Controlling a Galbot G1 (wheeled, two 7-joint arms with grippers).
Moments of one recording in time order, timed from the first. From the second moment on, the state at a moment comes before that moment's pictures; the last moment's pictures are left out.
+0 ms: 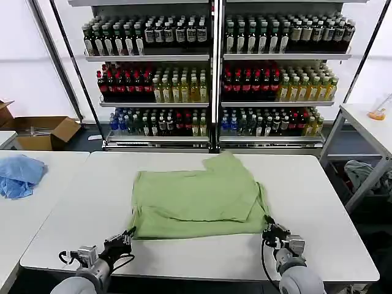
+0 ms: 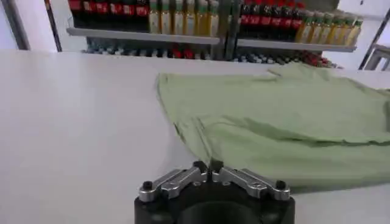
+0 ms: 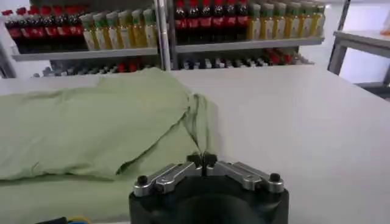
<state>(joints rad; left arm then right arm) 1.48 -1.06 -0.50 -2.00 -0.58 0.46 -0.06 -1.42 1.18 0.39 1.99 0.47 -0.38 0.32</state>
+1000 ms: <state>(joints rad) 1.66 -1.04 -0.59 -2.19 -0.56 0.45 -0.10 -1.73 1.16 0.56 2.31 0.33 -0.38 0.29</state>
